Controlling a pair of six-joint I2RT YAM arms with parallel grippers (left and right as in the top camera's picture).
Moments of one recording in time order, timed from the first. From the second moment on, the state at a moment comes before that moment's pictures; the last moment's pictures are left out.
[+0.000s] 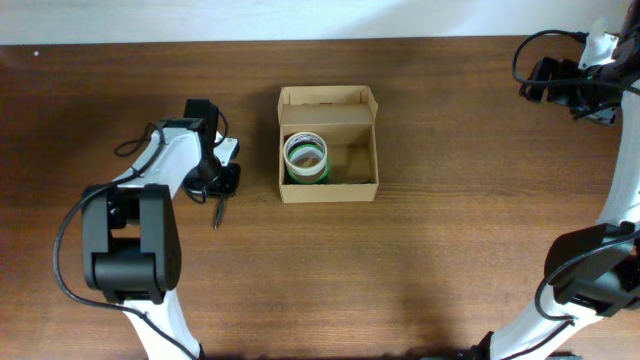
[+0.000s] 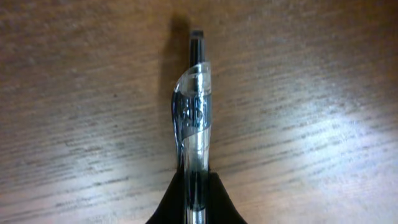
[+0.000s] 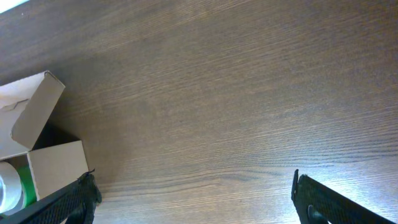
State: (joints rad) left arm -0.05 2.05 1.40 -0.93 0.05 0.13; right arm -0.35 1.98 2.15 -1.34 -0.23 -0.03
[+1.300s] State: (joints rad) left arm -0.56 2.14 2.13 -1.45 0.16 1.02; right arm -0.35 1.98 2.15 -1.34 -0.23 -0.03
